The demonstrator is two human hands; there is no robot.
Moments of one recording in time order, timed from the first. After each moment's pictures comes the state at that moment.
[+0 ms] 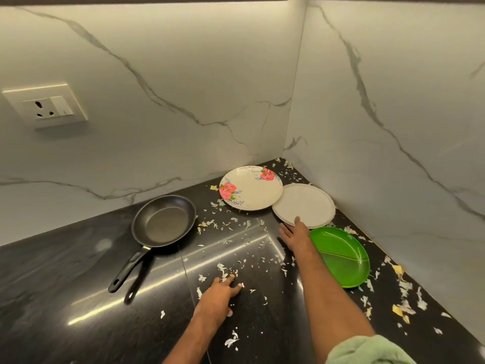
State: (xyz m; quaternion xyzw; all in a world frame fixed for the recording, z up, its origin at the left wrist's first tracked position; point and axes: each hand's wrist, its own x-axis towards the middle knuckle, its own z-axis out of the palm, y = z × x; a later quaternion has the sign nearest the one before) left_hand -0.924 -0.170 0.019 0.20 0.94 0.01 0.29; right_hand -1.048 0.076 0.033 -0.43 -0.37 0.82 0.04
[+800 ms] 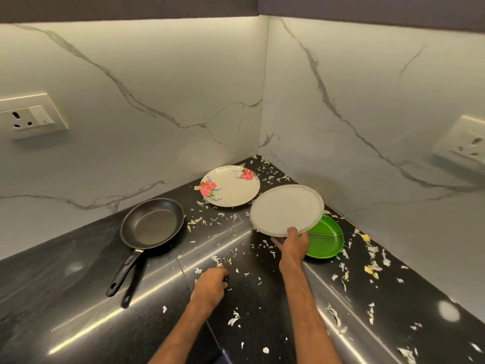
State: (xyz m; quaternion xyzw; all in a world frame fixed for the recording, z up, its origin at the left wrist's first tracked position) left_hand -0.915 -0.187 0.025 0.18 0.96 0.15 0.17; right_hand -0.915 0.019 0.090 -0.39 -0.41 0.78 0.26
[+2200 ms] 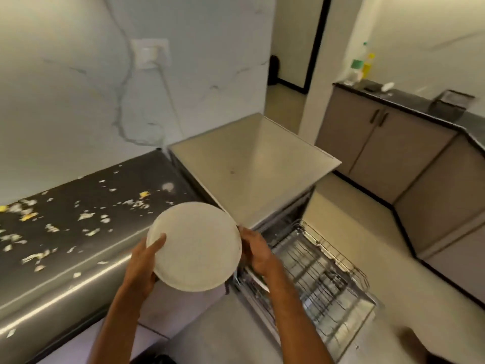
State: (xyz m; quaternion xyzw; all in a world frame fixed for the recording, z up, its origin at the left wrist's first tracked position) left_hand -0.470 -0.138 0.118 0.35 0.58 0.43 0.59; right_hand -0.210 -0.149 0.046 -0.52 -0.22 0.66 0.50
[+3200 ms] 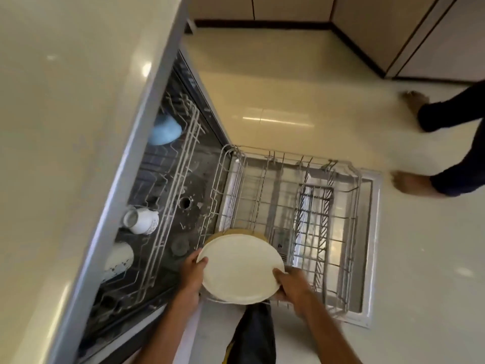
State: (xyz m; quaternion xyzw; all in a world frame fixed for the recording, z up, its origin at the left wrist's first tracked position) left_hand -0.089 0.014 -0.319 0.53 0.67 -0.06 0.51; right_hand 0.021 -0.190 -0.356 -0.67 0.27 0.55 0.42
